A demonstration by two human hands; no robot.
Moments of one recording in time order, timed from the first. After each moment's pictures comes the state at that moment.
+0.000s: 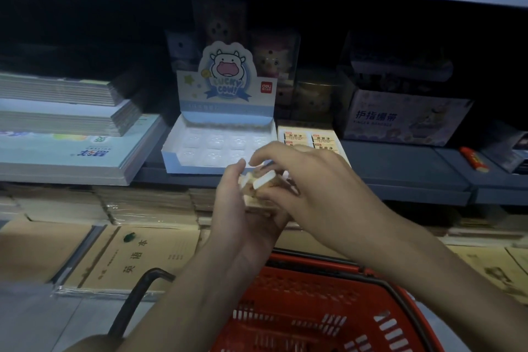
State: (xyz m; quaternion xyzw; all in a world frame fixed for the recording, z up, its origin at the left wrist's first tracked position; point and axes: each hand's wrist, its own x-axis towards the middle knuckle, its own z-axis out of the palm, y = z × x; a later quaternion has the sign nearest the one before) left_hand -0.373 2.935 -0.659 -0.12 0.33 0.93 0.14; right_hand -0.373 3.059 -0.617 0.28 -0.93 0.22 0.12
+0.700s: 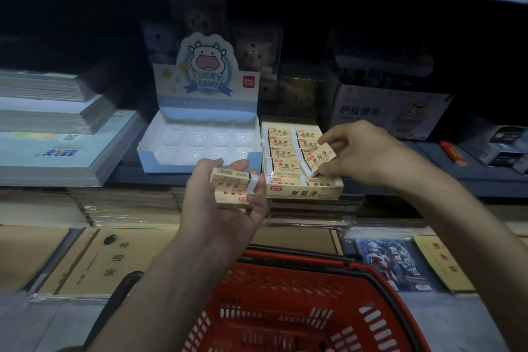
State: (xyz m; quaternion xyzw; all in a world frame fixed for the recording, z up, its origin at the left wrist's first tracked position) left_hand -0.379 2.929 -0.656 -0.23 0.24 0.93 0.15; right_hand -0.432 3.136 -0.604 -0.01 -0.97 0.23 -0.02
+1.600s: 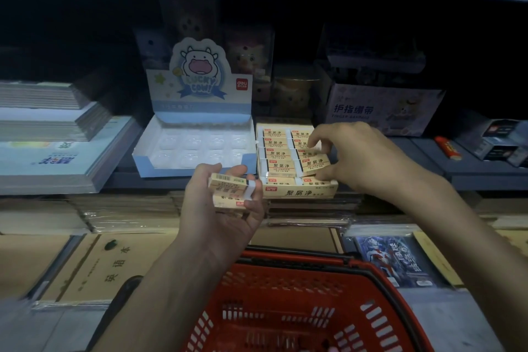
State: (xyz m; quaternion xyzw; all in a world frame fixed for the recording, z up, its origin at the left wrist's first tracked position) left_hand -0.380 2.933 -0.658 -0.24 0.27 0.92 0.15; right_hand -0.429 3.140 -0.612 0.08 -0.99 0.06 0.06
